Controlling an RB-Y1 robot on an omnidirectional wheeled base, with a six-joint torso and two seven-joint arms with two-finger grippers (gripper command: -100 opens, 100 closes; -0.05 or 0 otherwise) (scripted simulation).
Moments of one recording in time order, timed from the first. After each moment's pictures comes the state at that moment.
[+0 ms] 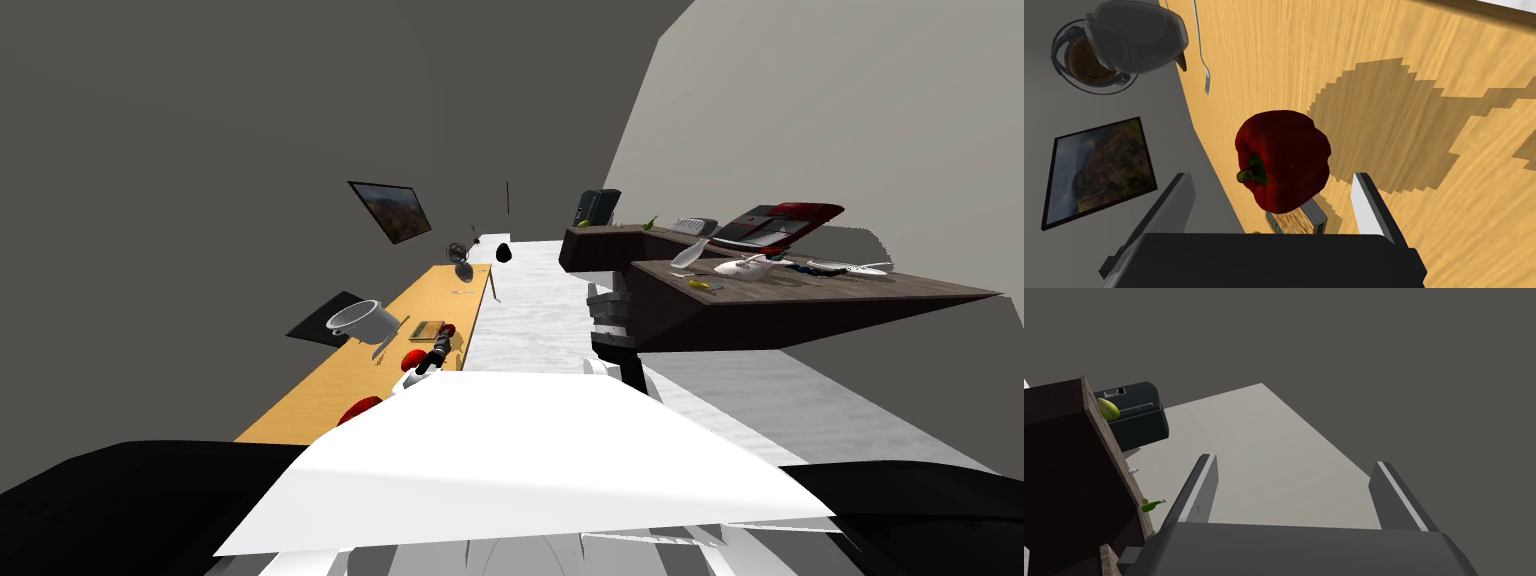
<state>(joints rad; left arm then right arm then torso) 0.21 0.39 0.03 -1.19 0.10 -0.02 0.27 0.53 0.03 0.04 -2.29 0.05 -0.36 -0.17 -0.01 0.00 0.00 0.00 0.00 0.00</state>
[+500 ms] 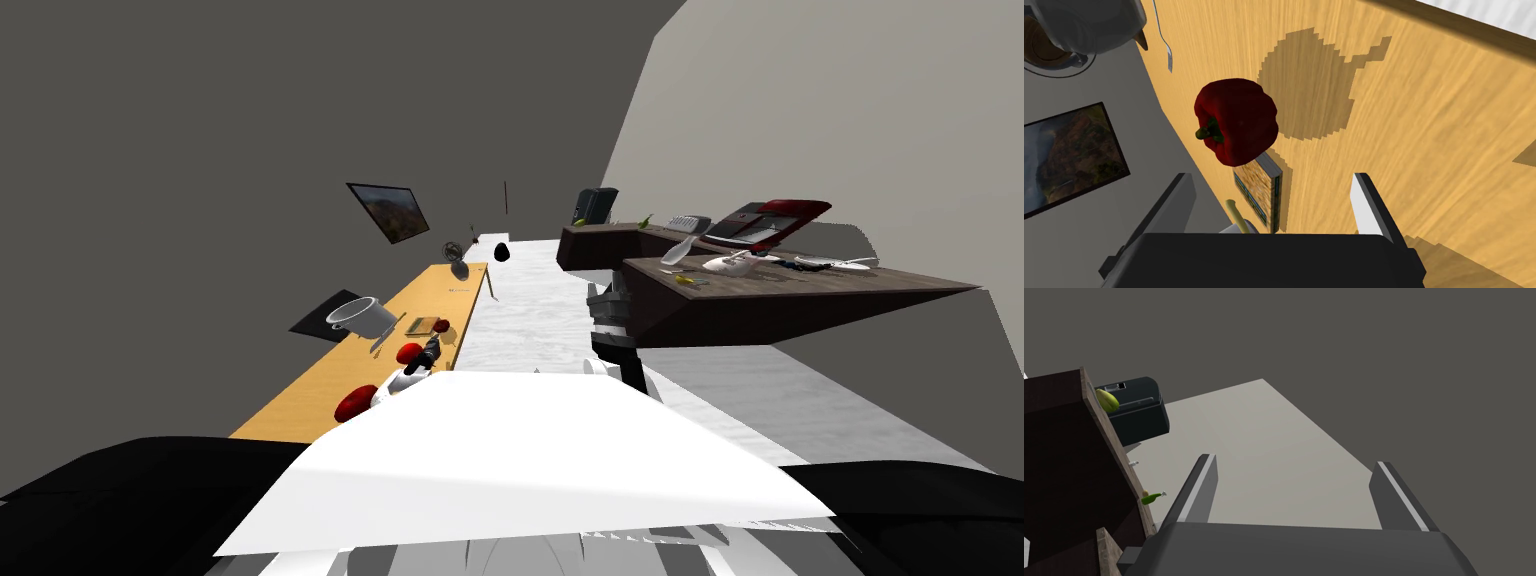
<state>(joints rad) 0.25 0.48 0.04 -1.23 0.12 0.12 0.34 0.53 0.03 0.04 -2.29 0.05 -0.36 -0.17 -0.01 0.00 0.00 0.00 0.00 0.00</state>
